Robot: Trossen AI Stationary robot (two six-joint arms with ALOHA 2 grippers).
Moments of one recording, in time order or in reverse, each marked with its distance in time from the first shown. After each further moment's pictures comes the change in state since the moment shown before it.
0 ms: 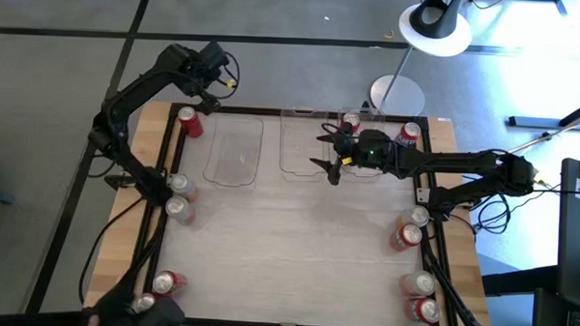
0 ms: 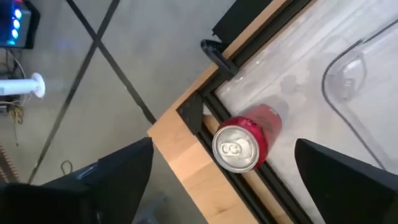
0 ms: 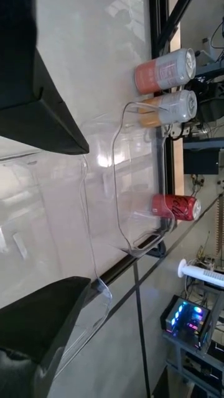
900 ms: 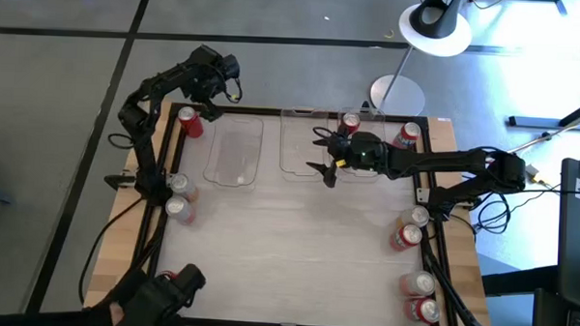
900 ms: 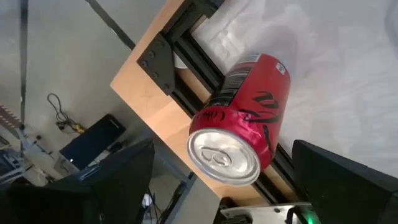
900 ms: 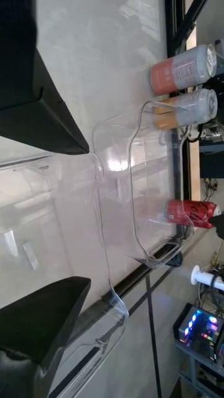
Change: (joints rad) left arm 0.109 0.321 -0.003 -0.129 0.020 -0.053; right arm 0.001 0.076 0.000 0.025 -0.019 0.011
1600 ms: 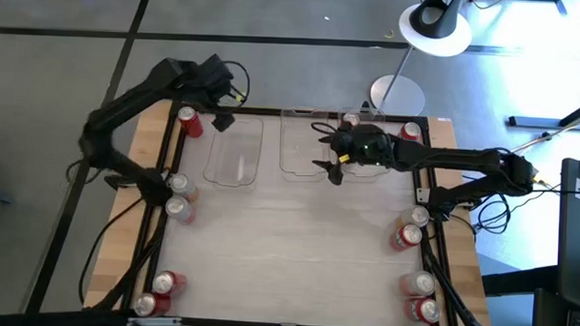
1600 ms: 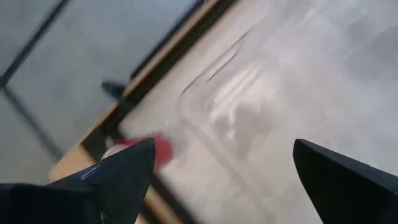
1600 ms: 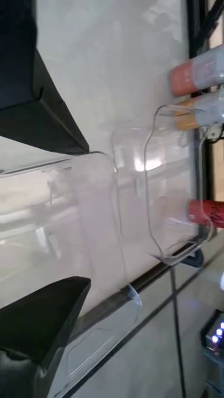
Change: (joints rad) left arm -0.358 -0.466 0.002 0.170 0.245 -0.168; right arm -0.001 -0.075 0.159 -0.372 0.001 -0.007
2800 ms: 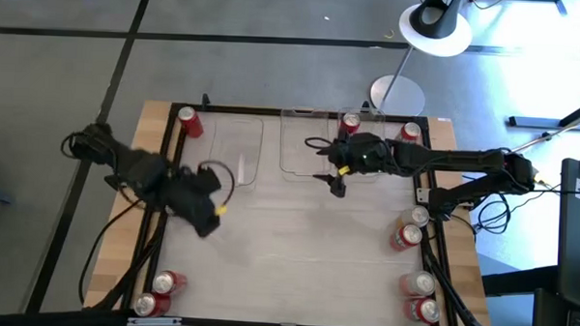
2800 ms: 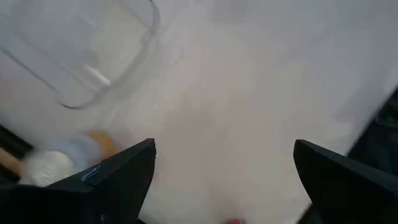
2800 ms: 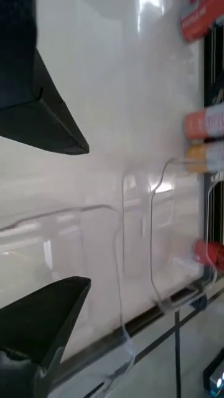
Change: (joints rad) left arm -1.158 -0.010 0.000 -0.141 -0.026 -1.040; right arm 0.127 -0.002 0.077 -0.142 -0.001 0.008
